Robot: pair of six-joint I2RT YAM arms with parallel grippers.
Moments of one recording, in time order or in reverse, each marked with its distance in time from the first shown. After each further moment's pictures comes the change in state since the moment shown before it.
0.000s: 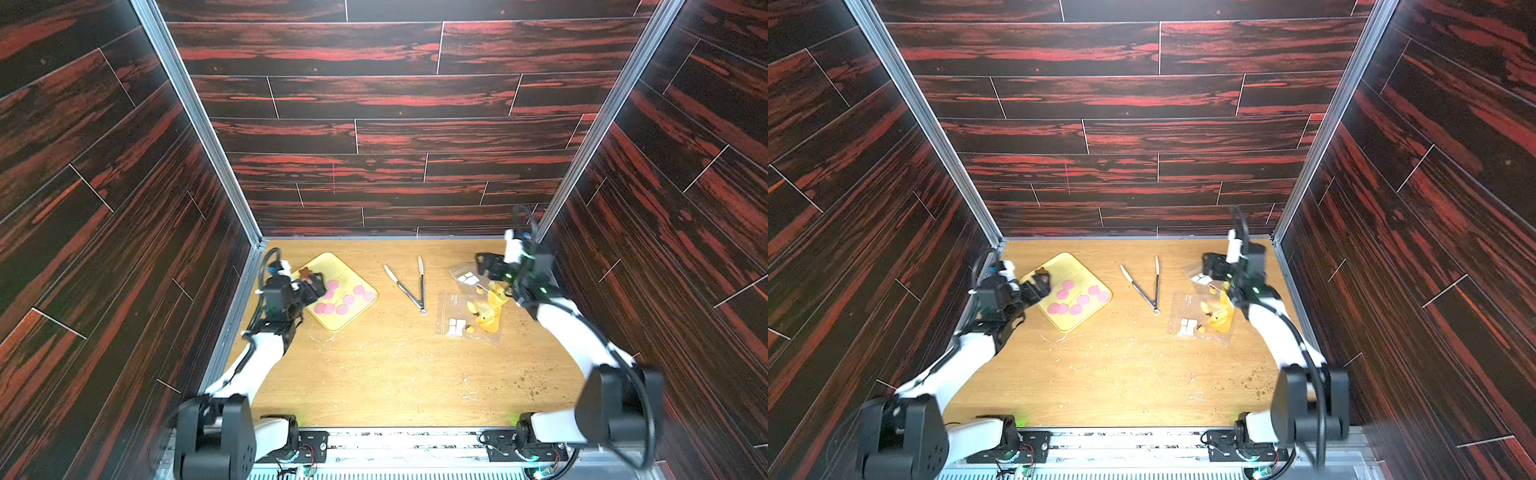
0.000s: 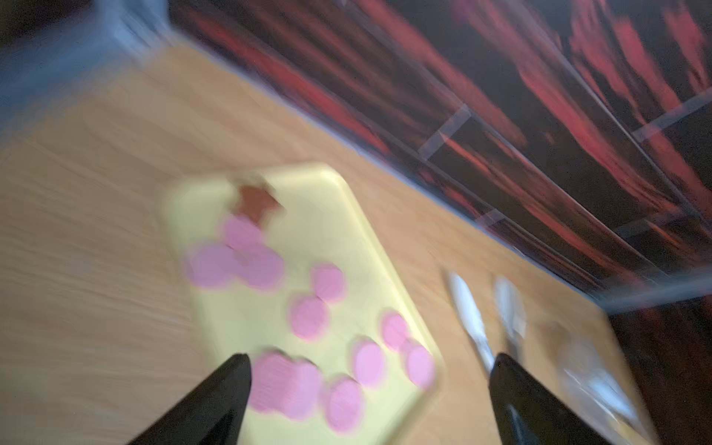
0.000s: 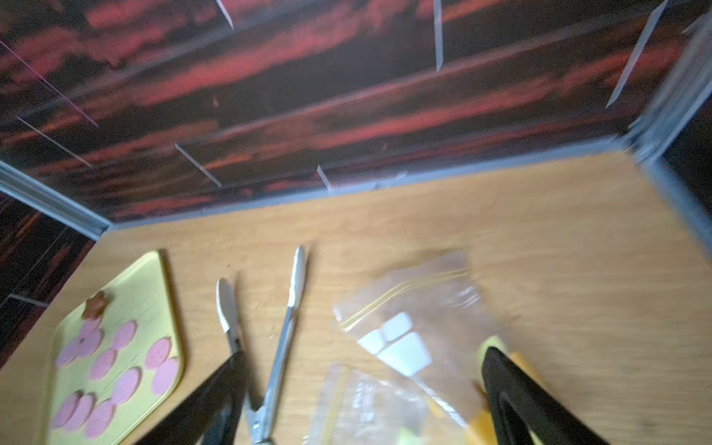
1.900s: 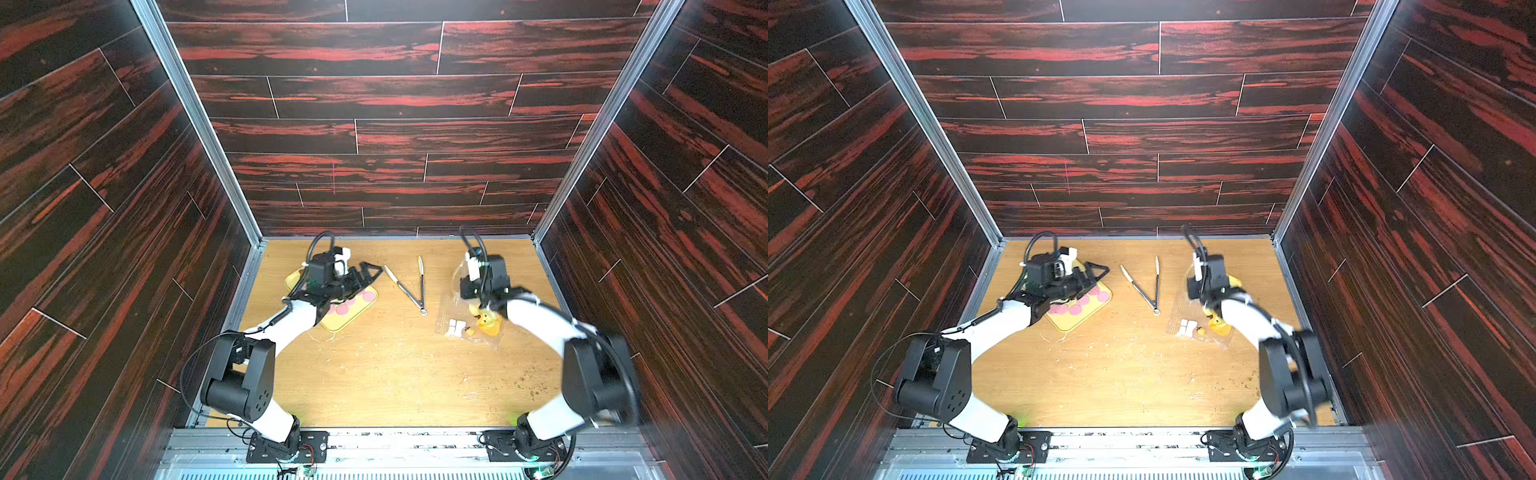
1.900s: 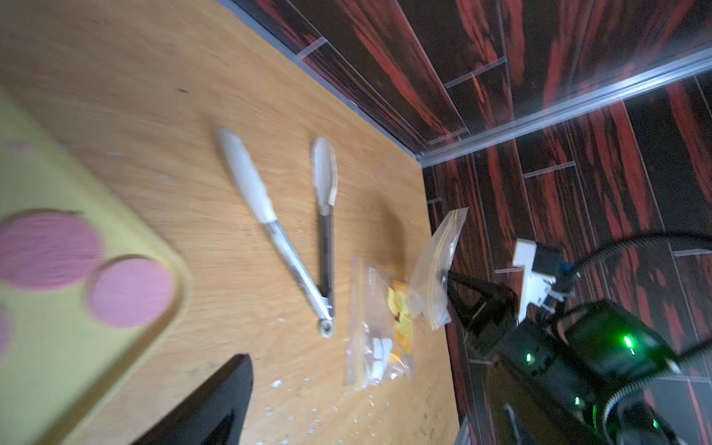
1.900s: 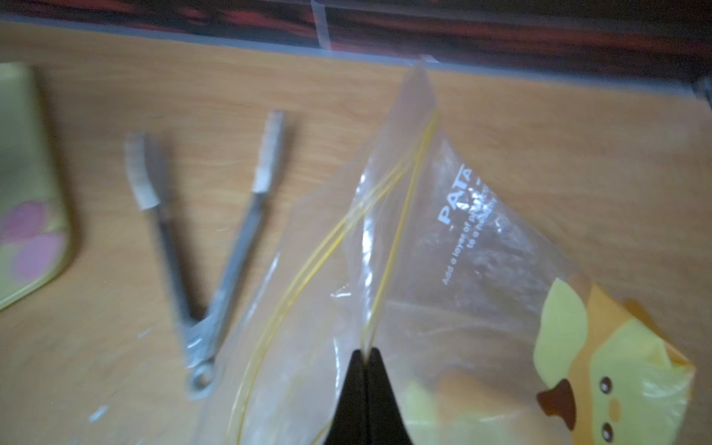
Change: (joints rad) left arm -0.271 0.298 0.309 0.012 0.355 -0.241; right arm 0.223 0.022 -0.155 0.033 0.190 -0.231
